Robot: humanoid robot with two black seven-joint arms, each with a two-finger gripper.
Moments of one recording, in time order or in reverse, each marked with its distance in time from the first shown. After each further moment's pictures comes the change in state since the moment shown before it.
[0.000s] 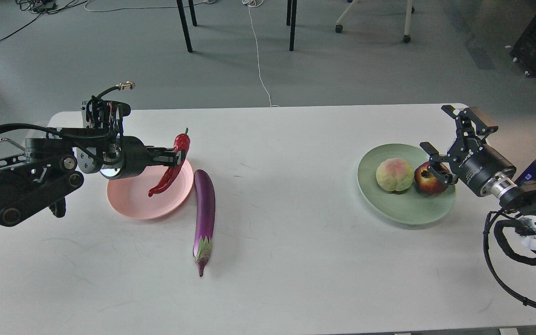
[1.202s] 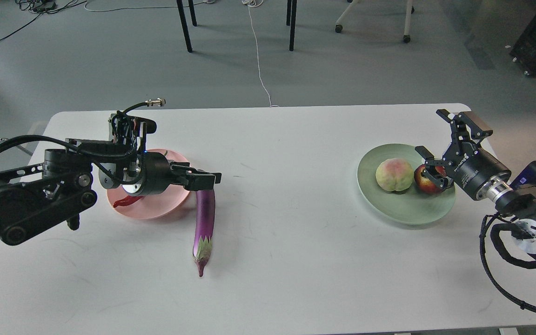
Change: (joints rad) left arm 0.029 -0.034 0.020 -0.190 0.088 -0.018 -0.005; right arm -0.013 0.003 0.000 0.005 -0.002 0.002 0.000
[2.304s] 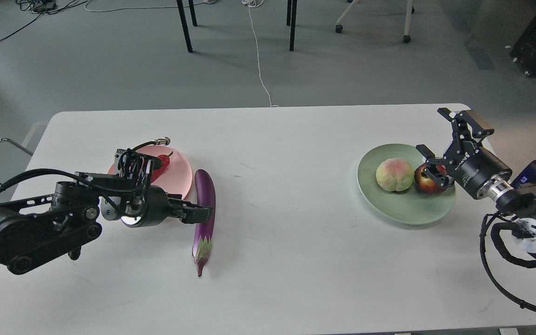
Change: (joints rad) left arm 0.089 0.000 0.005 -0.004 0.034 0.006 0.054; right arm -0.001 0.001 0.006 0.003 0.000 -0.002 0.000
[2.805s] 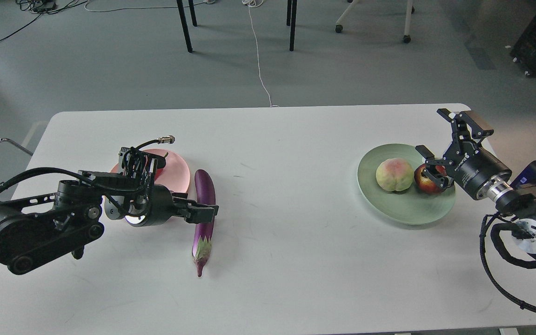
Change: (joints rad) left arm -0.002 -0.001 0.000 -0.032 0.000 -0.002 0.001; right arm -0.002 -0.001 0.000 0.003 0.000 0.000 0.000
